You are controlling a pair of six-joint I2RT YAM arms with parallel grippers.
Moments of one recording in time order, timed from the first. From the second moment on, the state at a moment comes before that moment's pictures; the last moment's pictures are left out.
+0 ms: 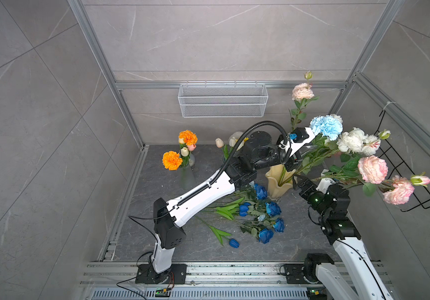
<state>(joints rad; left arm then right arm) -1.06 1.90 2.10 -0.03 0.36 0.22 -0.03 0.73 0.58 -0.14 -0.21 0.68</state>
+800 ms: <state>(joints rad) -1.06 1.44 1.77 -0.48 -0.15 0.49 -0.03 1.00 0.80 -0.12 -0.16 0.63</state>
